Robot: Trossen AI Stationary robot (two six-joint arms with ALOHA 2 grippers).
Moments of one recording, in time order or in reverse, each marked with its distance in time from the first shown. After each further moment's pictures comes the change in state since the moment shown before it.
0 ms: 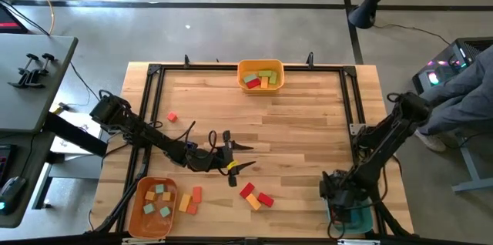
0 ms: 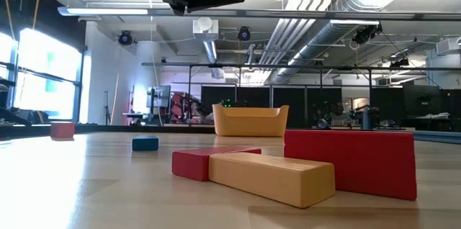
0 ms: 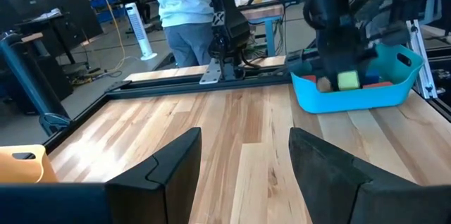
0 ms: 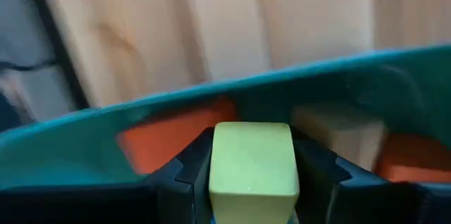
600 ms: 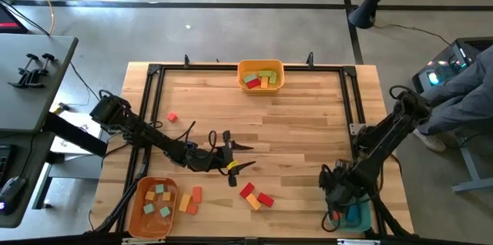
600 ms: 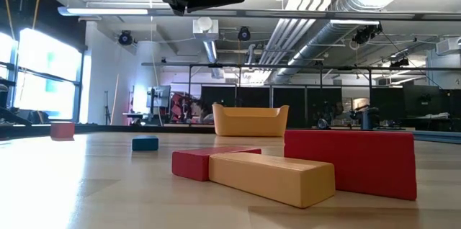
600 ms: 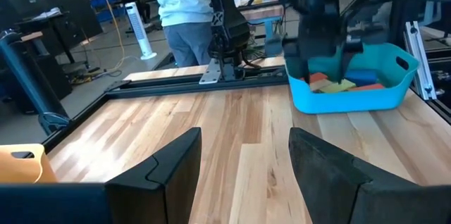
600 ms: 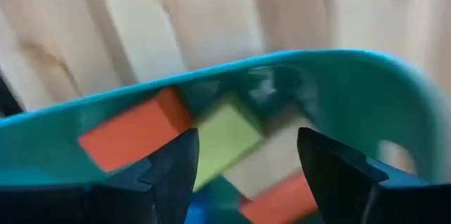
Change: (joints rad) left arm 0.000 0.000 0.000 0.002 0.000 -0.007; right arm -0.055 -0.018 0.105 -0.299 0.063 -0.026
